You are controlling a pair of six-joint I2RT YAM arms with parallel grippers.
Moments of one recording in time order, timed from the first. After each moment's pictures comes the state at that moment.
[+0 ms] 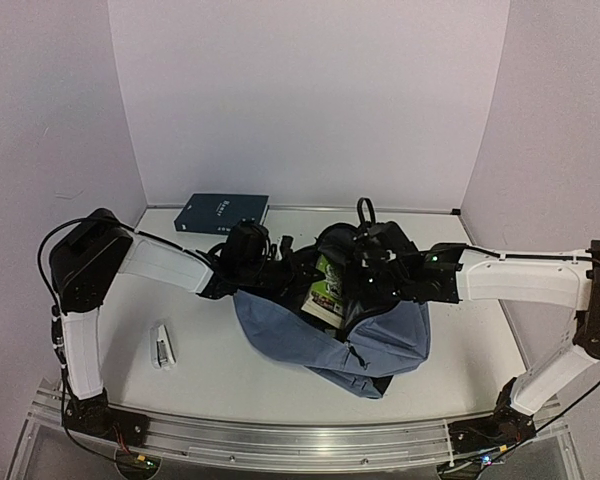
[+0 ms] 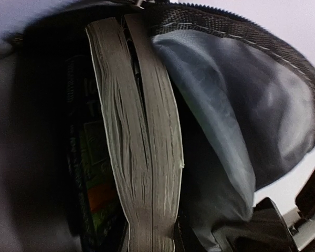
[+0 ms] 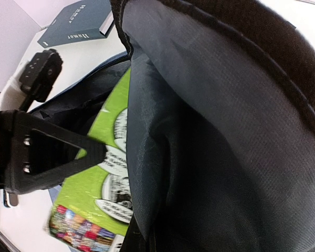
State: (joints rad) left arm -0.81 1.96 1.14 0.43 0.51 -1.24; right arm 0.95 1.53 1.09 -0.34 0.34 0.73
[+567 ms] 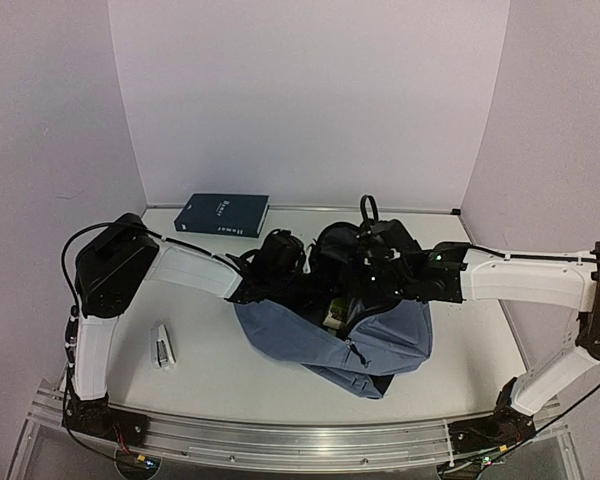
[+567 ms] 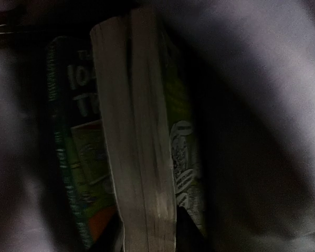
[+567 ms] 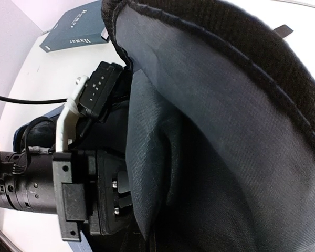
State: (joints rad) left arm -0.93 2.11 1.34 0.28 0.39 -1.06; right arm 0.95 1.51 1.09 -0.35 0.35 0.73
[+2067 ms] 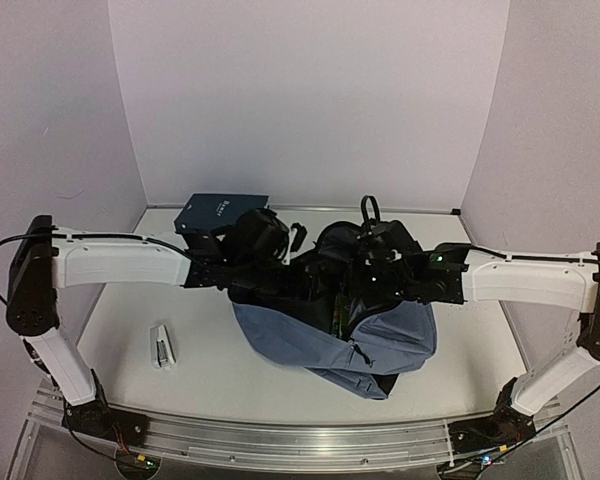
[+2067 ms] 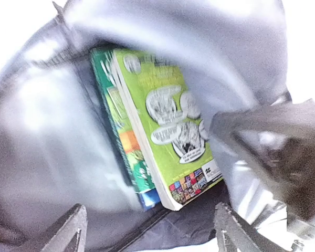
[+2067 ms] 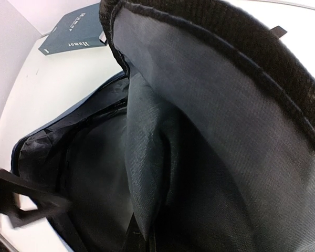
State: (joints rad) left arm -1.03 1.73 1.29 -0.26 0.09 -0.72; right arm 0.95 1.50 1.08 -0.35 0.37 0.73
